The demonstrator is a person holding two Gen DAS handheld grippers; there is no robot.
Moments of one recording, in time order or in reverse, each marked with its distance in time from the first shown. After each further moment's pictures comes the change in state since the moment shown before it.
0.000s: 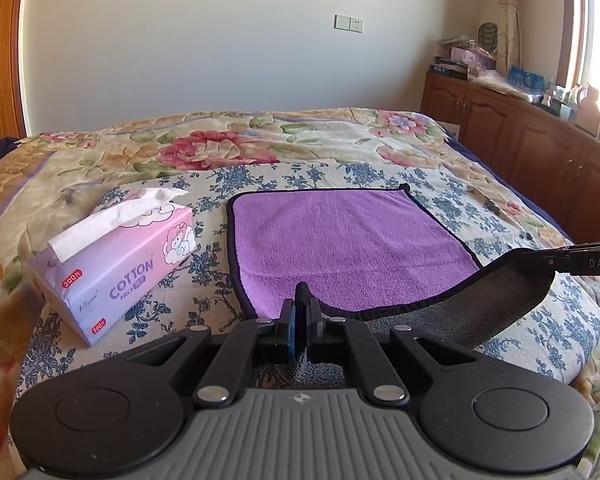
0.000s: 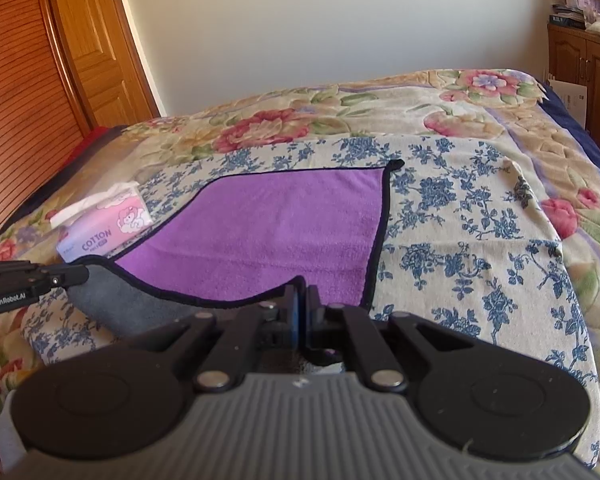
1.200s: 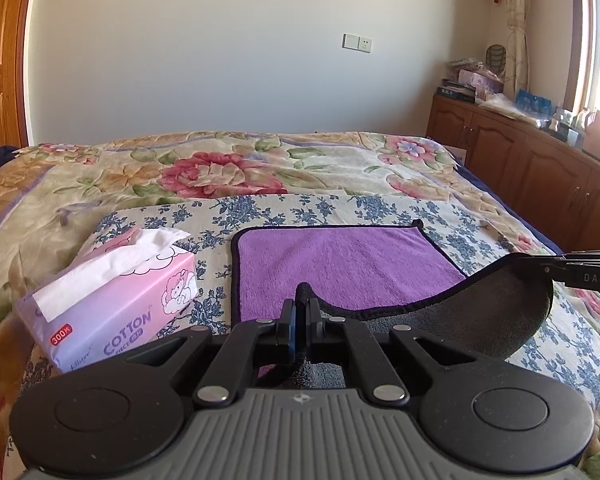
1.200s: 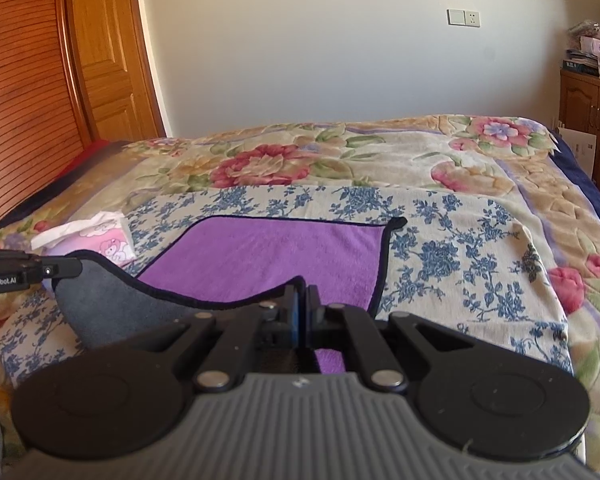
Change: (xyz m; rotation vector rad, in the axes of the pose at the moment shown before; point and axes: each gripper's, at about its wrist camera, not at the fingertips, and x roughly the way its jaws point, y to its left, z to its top) left arm 0.027 0.014 0.031 -0.035 -0.056 -0.002; right arm 0.025 -0.007 0.029 -0.090 -0.102 -0.004
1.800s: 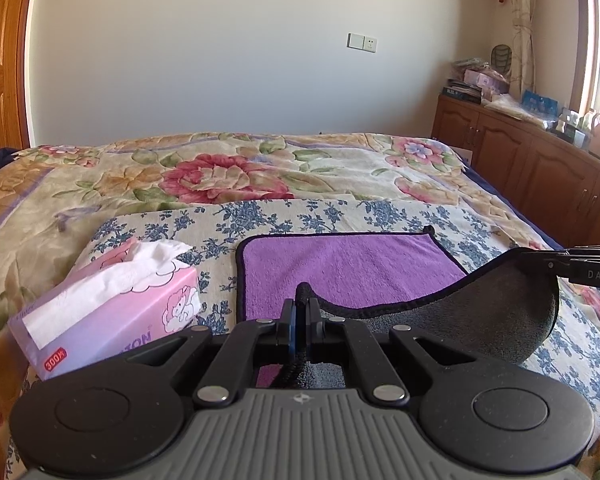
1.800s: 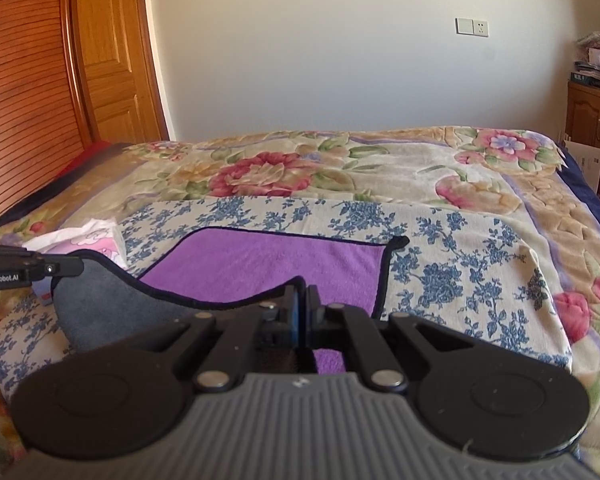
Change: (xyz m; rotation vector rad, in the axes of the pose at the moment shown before) left arm 0.018 0.005 0.011 0.005 -0.002 0.012; right arm 0.013 -0.003 0.012 -0.034 -0.018 0.004
